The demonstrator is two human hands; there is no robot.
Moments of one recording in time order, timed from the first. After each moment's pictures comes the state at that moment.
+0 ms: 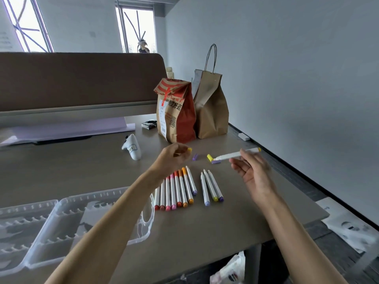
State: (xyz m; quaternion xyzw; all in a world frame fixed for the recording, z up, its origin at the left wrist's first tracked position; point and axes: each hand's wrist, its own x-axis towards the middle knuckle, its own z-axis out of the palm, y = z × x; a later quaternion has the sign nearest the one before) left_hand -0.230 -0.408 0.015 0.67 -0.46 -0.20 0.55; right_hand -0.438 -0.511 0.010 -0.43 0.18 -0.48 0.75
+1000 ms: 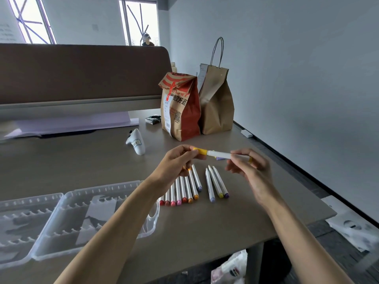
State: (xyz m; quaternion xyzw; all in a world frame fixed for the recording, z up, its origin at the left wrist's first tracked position) left_hand -0.256 -0.373 0.017 0.56 -0.42 -0.34 0.63; right_hand -0.435 -0.495 0.003 -0.64 0.17 -0.46 0.60
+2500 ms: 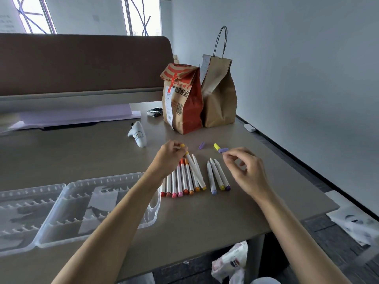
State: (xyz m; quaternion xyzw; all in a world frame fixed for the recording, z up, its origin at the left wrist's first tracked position) left_hand -0.233 -0.388 0.001 0.75 -0.36 -0.17 0.53; right_hand -0.425 -0.506 -0.026 -0.83 0.19 -0.45 0.26
